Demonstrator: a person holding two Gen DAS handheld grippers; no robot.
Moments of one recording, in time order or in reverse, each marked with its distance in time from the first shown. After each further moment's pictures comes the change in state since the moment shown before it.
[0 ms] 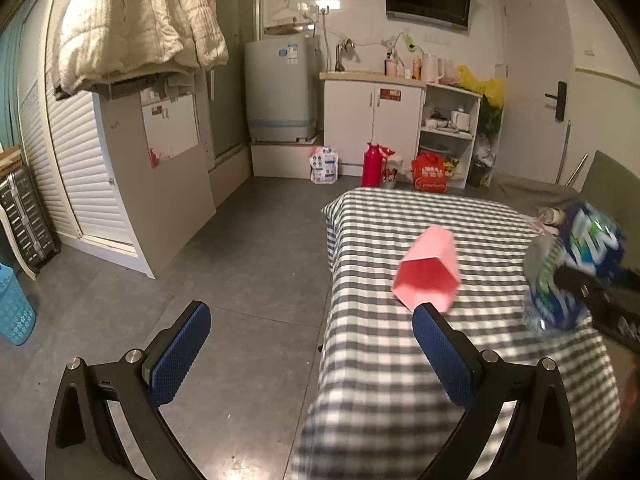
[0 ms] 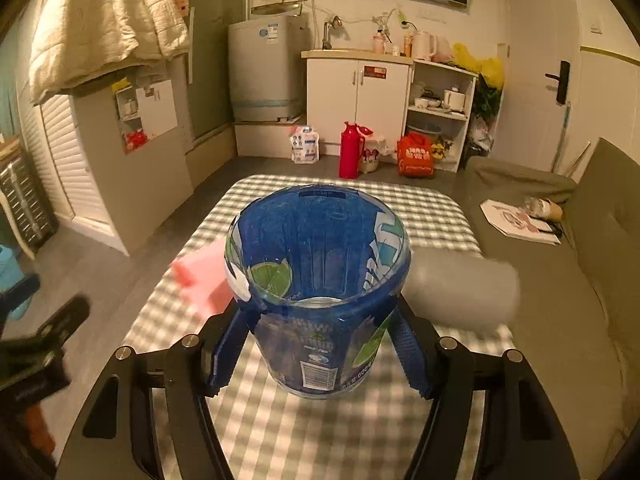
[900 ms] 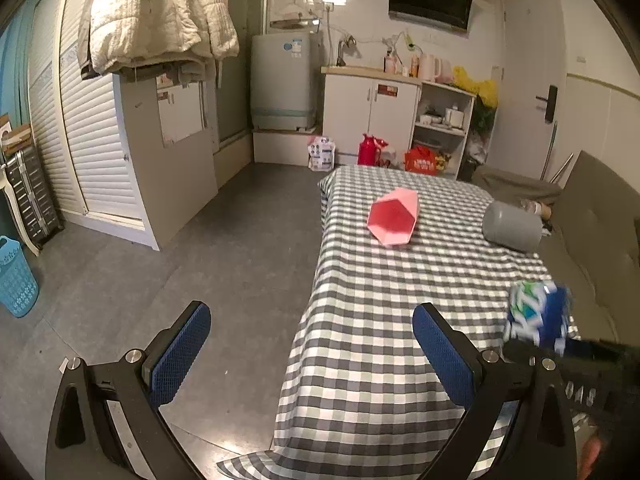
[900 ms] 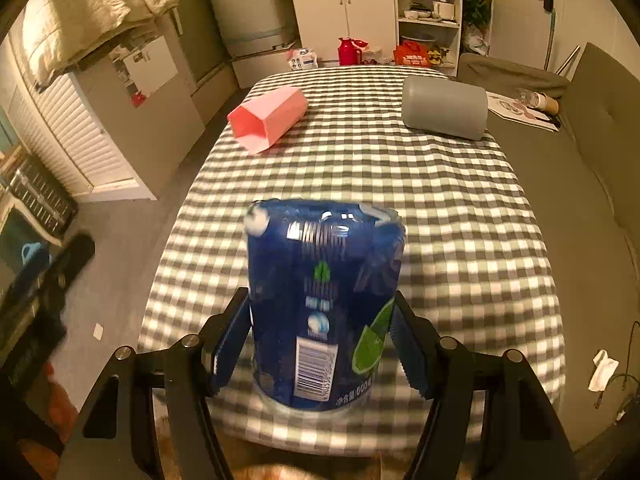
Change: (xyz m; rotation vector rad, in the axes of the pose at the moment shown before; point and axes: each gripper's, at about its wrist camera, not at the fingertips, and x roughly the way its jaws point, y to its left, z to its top) left arm -0.083 -0.002 -0.054 -0.034 0.050 -0.020; right arm -0.051 0.013 -0.088 0.154 0.267 0.060
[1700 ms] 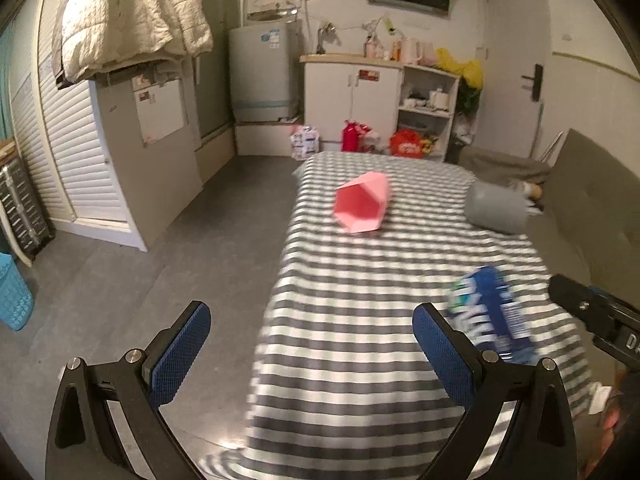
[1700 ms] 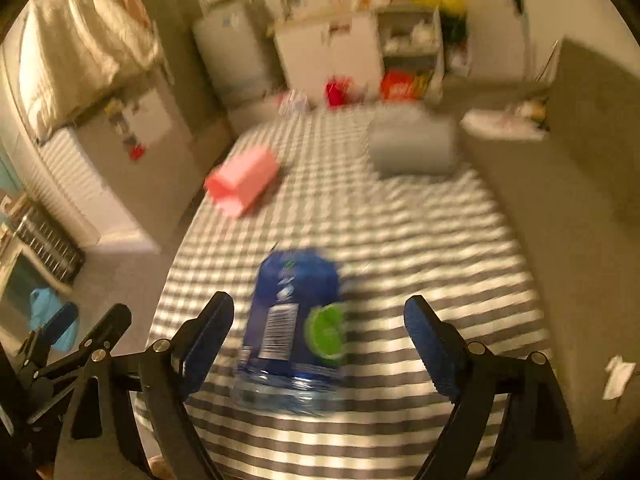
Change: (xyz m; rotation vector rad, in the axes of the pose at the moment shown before) left arm 0.002 -0.043 0.001 0.056 0.029 -0.050; right arm -0.044 -0.048 -0.005 0.072 -0.257 -0.037
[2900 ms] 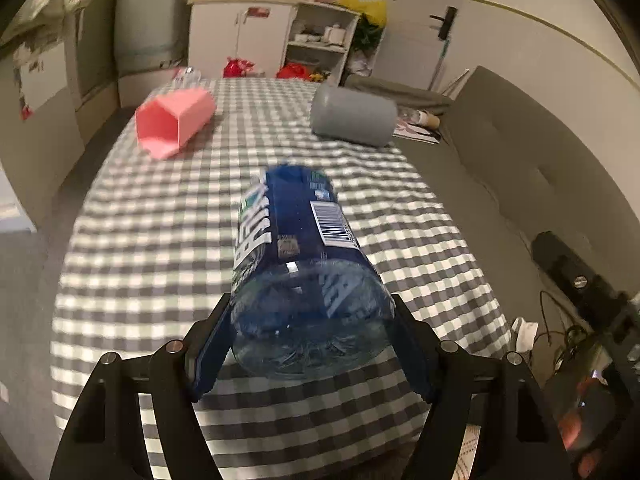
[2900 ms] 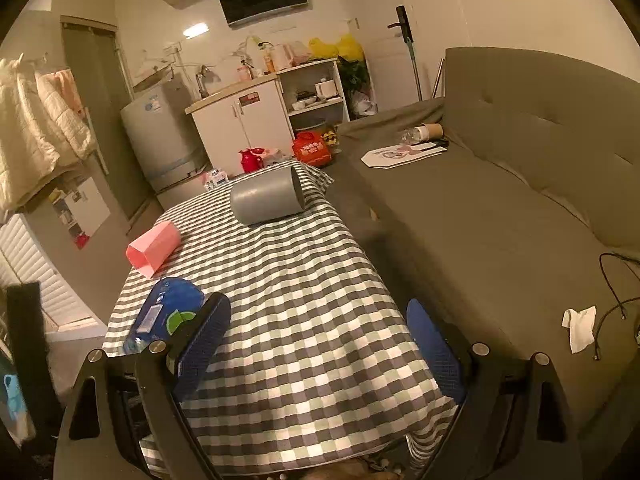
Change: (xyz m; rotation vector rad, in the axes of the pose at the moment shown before) left arm 0.035 -0.108 -0.026 0.129 0.233 -0.361; right arm -0.044 -0.086 -0.045 0.217 -0.161 -0.160
